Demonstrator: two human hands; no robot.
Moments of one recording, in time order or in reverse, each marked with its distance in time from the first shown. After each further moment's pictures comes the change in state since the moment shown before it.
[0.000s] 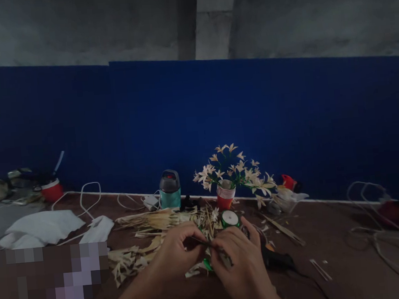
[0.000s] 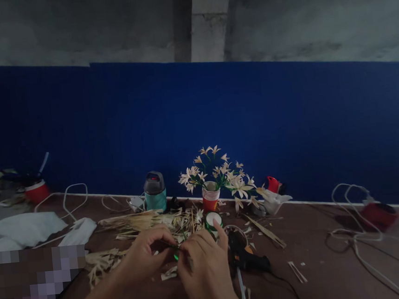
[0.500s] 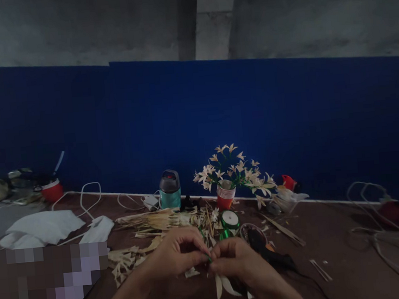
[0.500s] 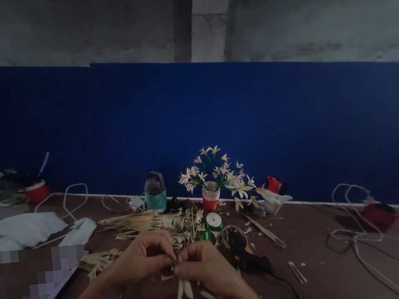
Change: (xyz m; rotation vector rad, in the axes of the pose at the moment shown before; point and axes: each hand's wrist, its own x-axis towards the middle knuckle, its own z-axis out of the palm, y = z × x) left_hand 0.000 0.003 -0.014 -0.251 -0.274 0.018; right_hand -0.002 0.024 0.003 0.964 -0.666 0.809
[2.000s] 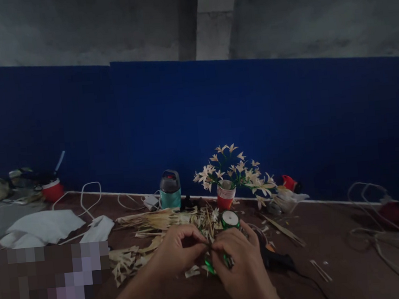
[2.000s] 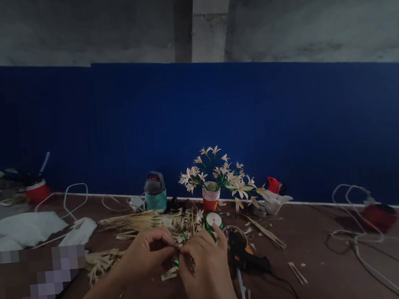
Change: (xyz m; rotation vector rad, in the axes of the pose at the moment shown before) left_hand 0.006 -0.004 0.014 -0.189 0.218 -0.258; right_hand -0.011 -0.010 0.016 -0.916 0.589 -0.686
